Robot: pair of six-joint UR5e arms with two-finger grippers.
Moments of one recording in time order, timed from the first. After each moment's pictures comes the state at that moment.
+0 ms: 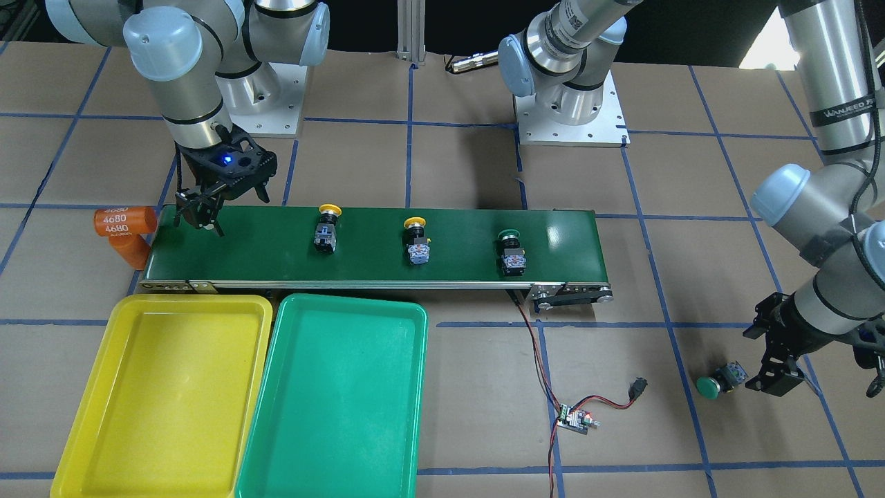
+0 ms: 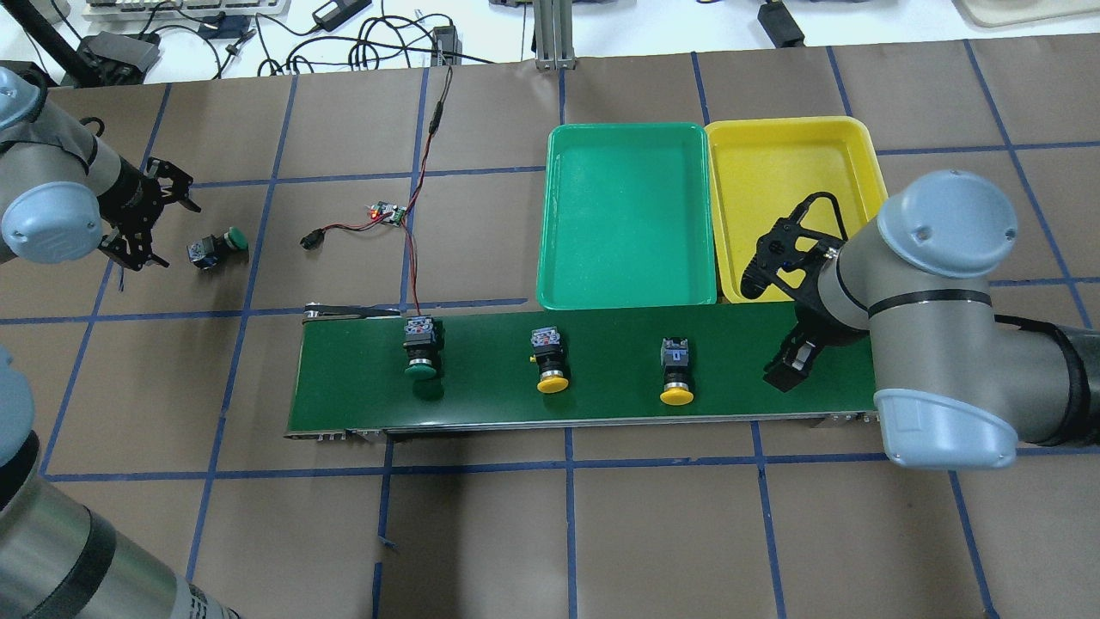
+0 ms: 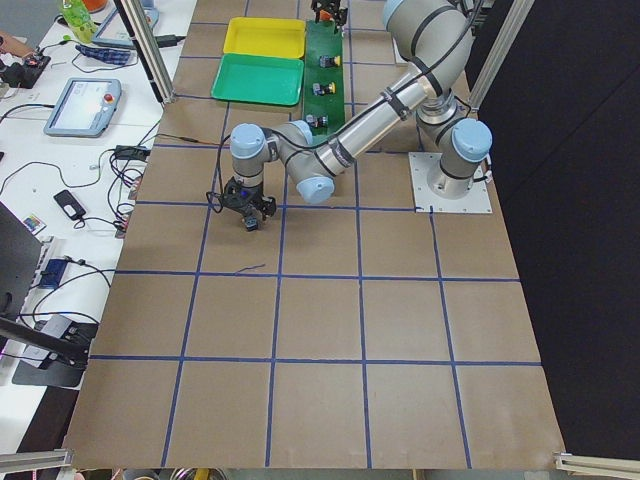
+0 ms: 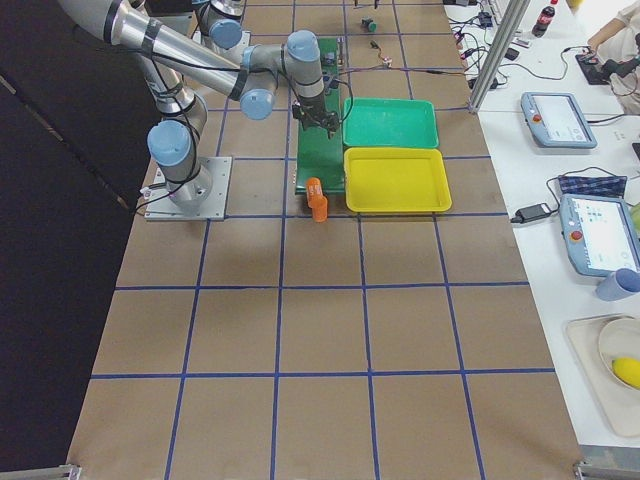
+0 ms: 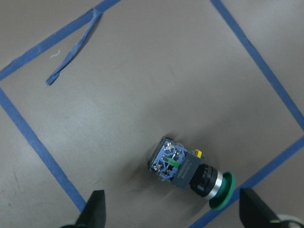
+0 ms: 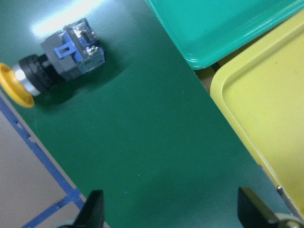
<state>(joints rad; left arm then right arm) -1.09 -2.08 -1.63 -0.92 1.53 -0.80 1.49 -1.70 2.24 -2.23 -1.54 -0.86</state>
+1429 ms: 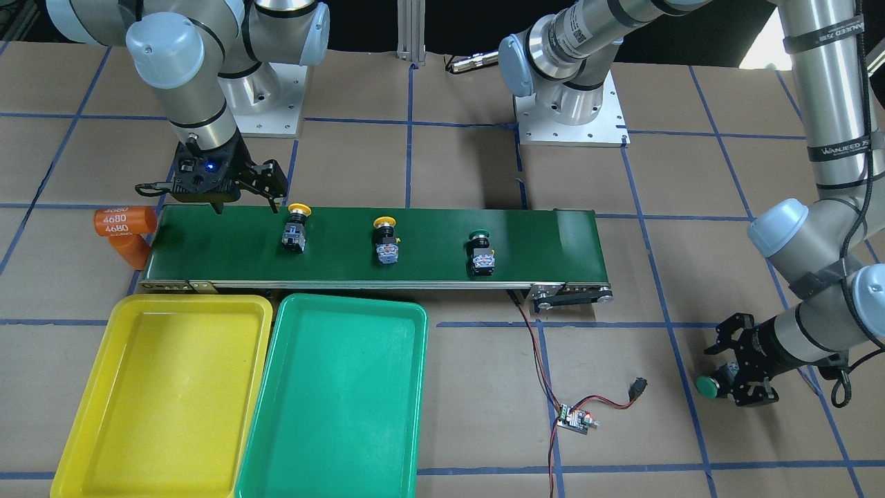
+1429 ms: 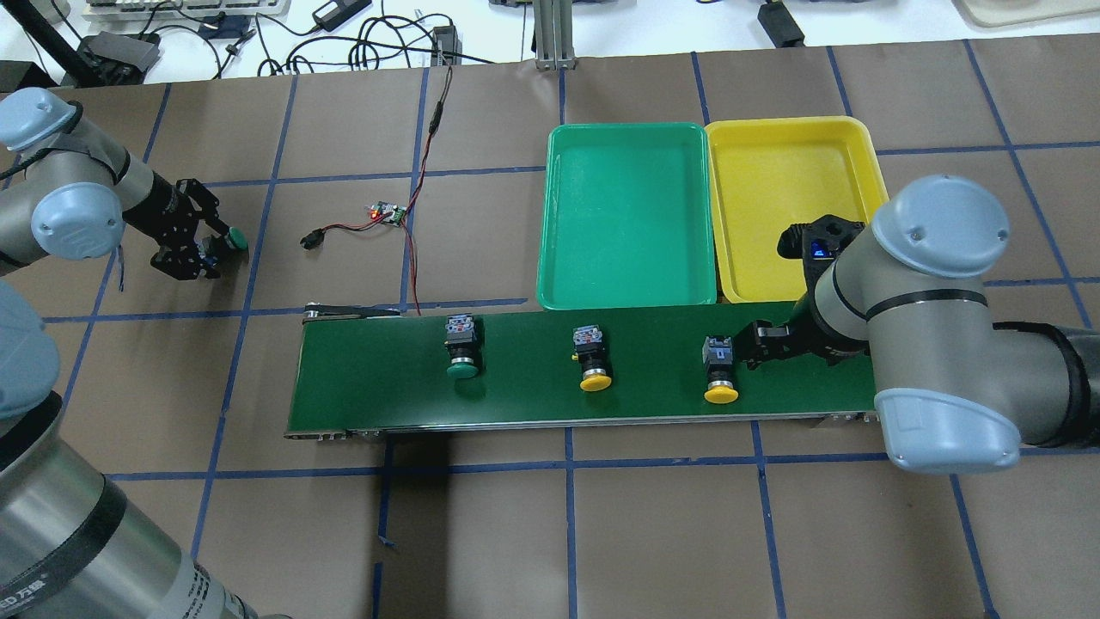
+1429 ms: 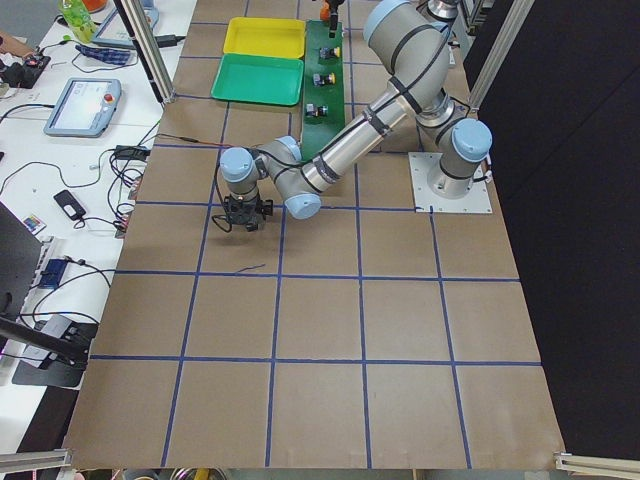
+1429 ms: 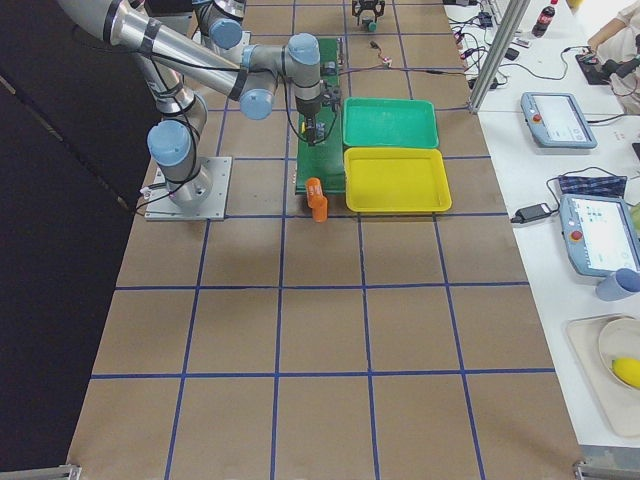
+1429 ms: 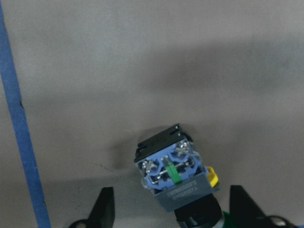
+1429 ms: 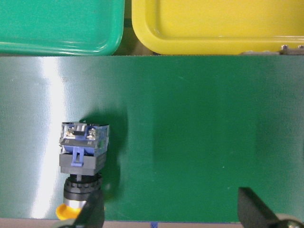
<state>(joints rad) -1.09 -2.18 -1.60 -0.97 1.45 -1.03 1.50 -1.70 2.24 -2.16 -1.53 -0.09</state>
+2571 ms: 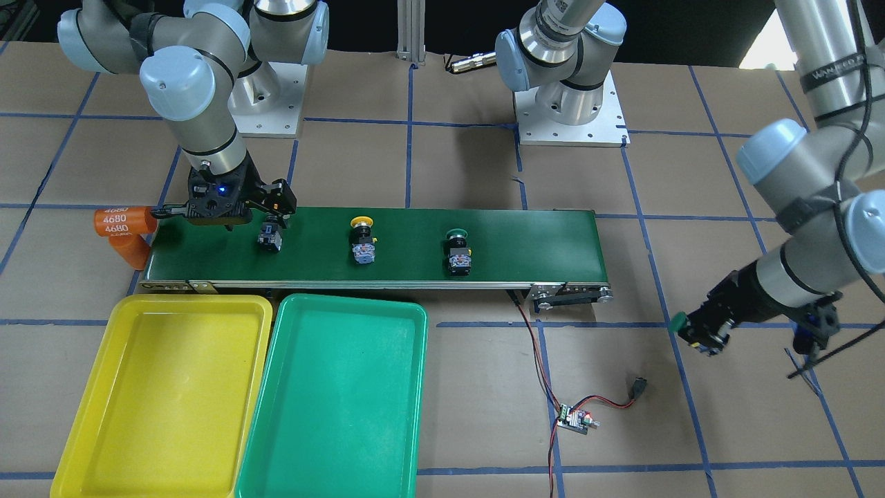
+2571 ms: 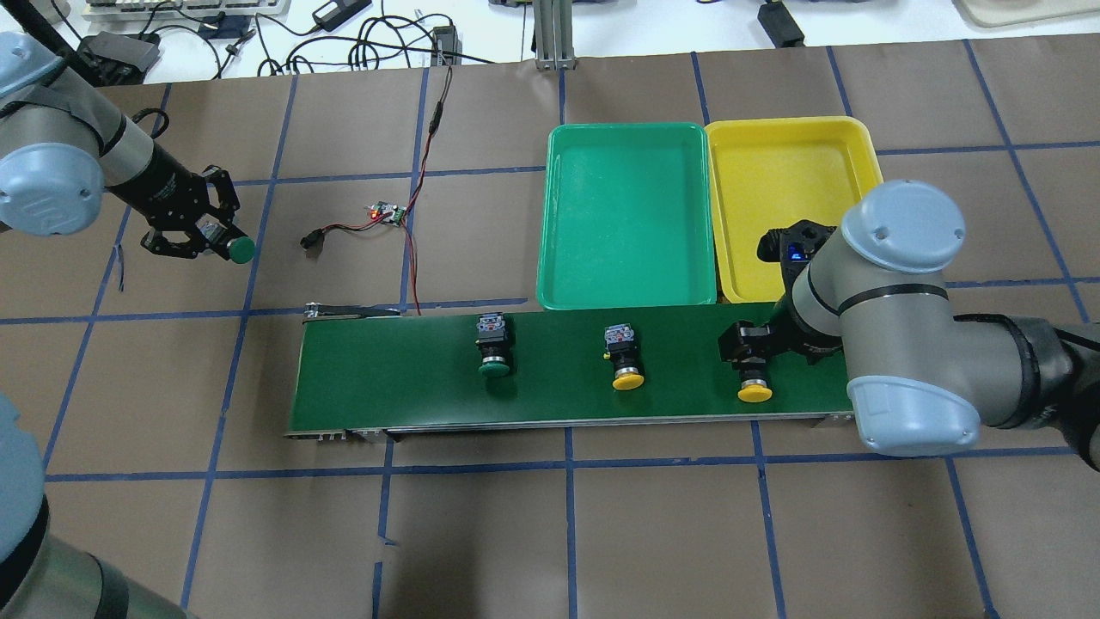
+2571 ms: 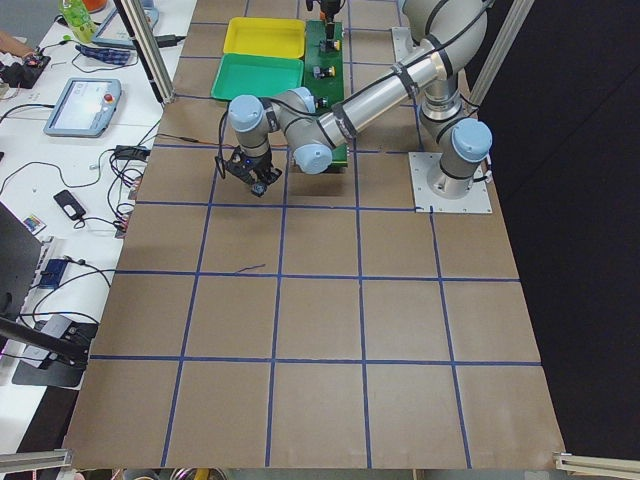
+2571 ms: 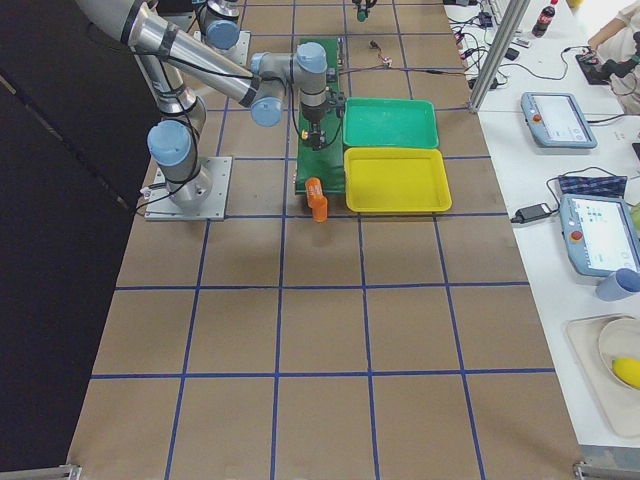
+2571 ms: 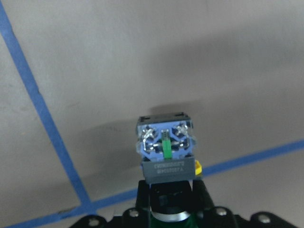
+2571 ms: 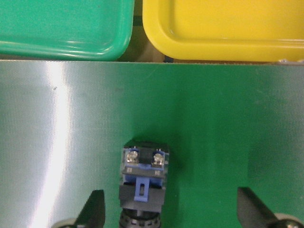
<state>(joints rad) -1.18 -1.92 -1.69 -1.18 1.45 -0.46 1.52 -1.60 2.24 -2.23 -1.53 -0.10</state>
